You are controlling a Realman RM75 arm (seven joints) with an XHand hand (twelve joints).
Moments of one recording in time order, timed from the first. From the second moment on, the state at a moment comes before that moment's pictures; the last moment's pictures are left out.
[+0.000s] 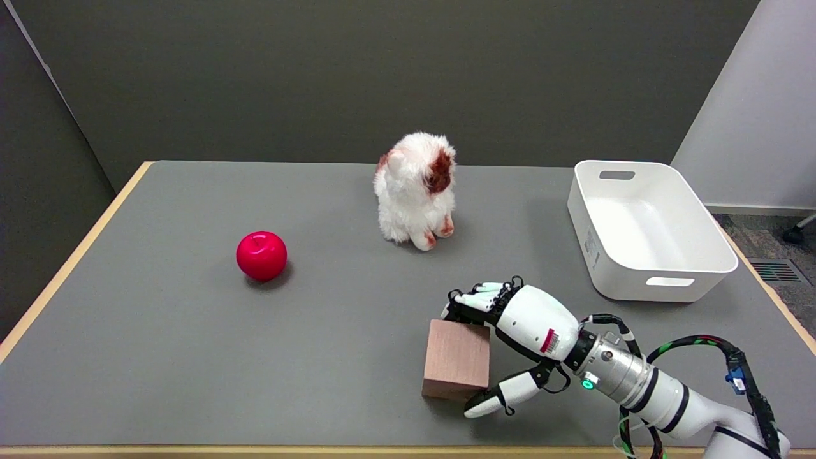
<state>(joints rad) -0.38 -0.89 -1.82 1.43 0.04 0.88 0.70</state>
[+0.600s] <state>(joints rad) -0.32 -0.89 -1.85 1.38 0.22 0.91 0.55</state>
